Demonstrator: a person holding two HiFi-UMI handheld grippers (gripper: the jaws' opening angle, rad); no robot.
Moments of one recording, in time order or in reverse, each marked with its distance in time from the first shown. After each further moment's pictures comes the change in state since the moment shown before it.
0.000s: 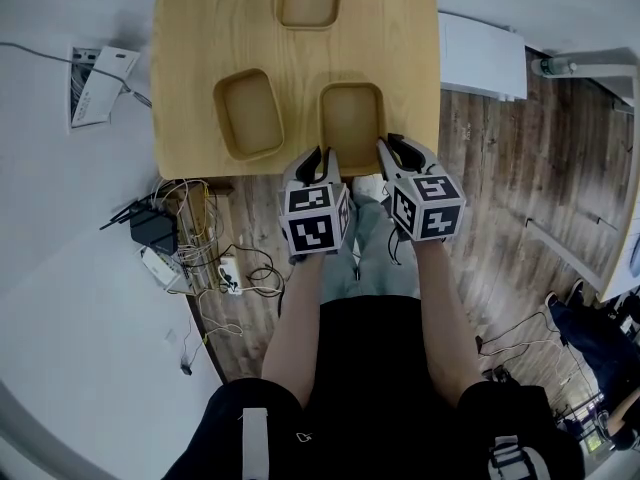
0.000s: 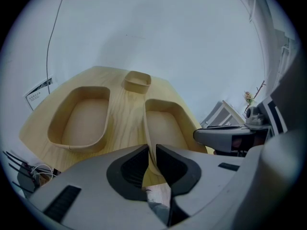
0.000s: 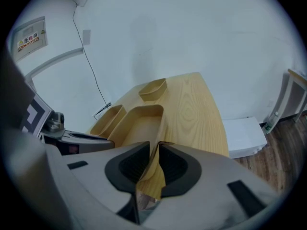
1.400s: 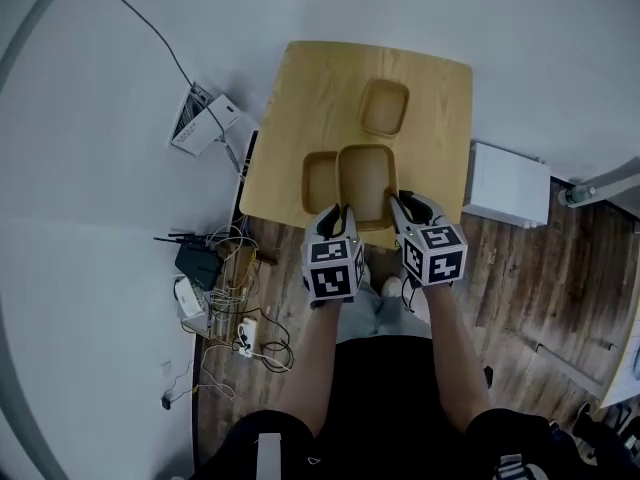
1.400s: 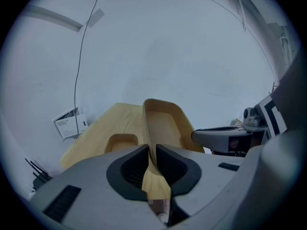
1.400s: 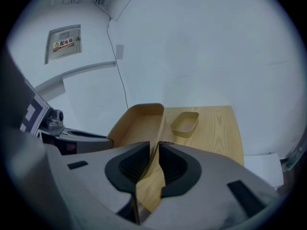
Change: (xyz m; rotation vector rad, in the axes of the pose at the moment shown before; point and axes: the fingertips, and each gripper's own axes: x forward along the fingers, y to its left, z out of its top) left arm -0.115 0.022 0.079 -0.028 -0.288 0.205; right arm -0.041 0.087 0.100 -0.220 -0.187 0.220
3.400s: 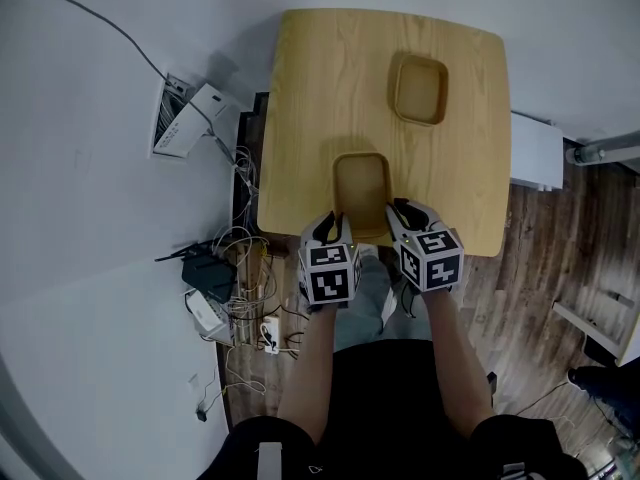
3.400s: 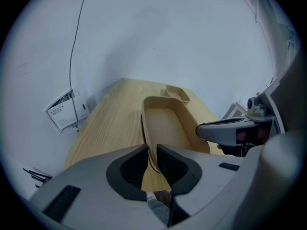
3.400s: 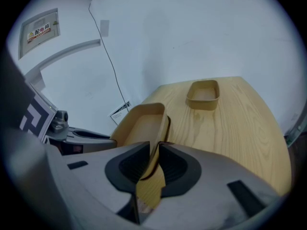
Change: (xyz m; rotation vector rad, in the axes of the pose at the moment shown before) left arm 0.065 0.138 -0.053 0.046 0.245 -0.078; right arm 0.124 0.063 -0.055 0.119 0.194 -0.074
